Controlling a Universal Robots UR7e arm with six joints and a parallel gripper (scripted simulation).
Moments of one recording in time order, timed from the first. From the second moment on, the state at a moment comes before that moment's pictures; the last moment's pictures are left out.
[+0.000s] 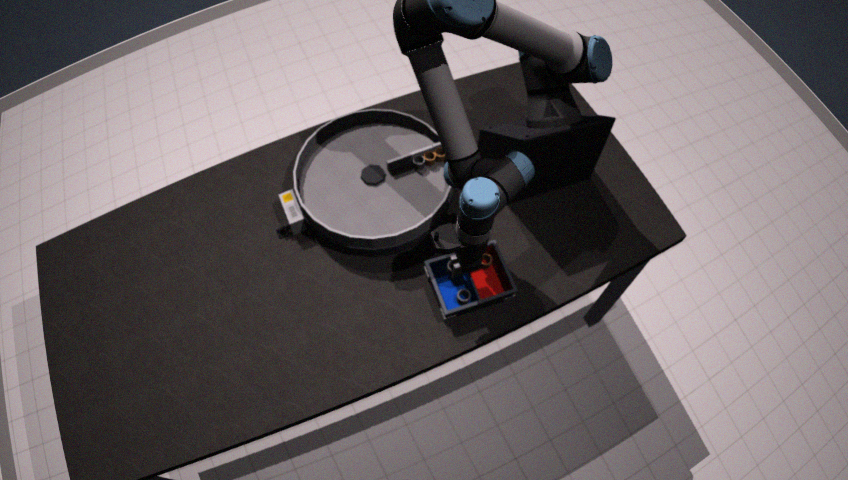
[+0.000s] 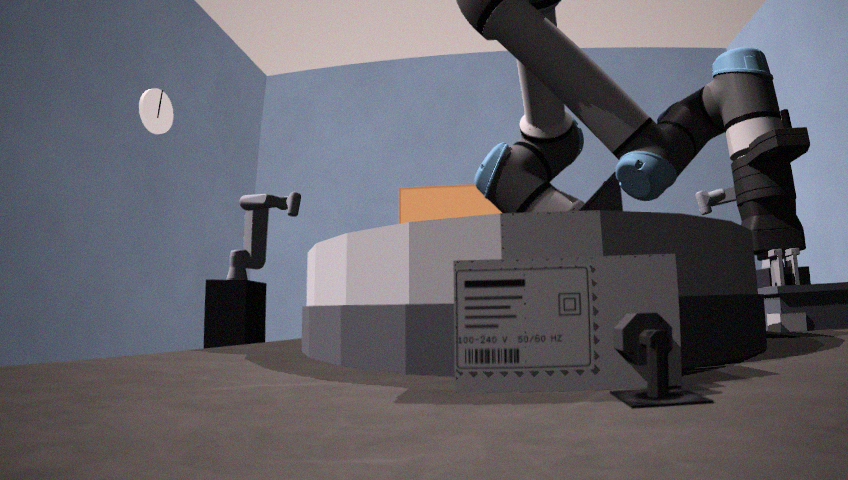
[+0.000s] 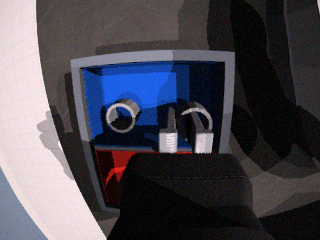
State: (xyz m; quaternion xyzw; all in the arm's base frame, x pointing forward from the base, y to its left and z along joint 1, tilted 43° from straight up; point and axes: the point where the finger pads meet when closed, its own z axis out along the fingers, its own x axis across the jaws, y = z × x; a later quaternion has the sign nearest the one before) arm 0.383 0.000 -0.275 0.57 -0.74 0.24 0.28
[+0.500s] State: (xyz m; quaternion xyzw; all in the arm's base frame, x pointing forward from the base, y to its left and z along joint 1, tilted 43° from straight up) arm 0.382 -0.005 -0.280 0.57 -0.74 0.24 0.28
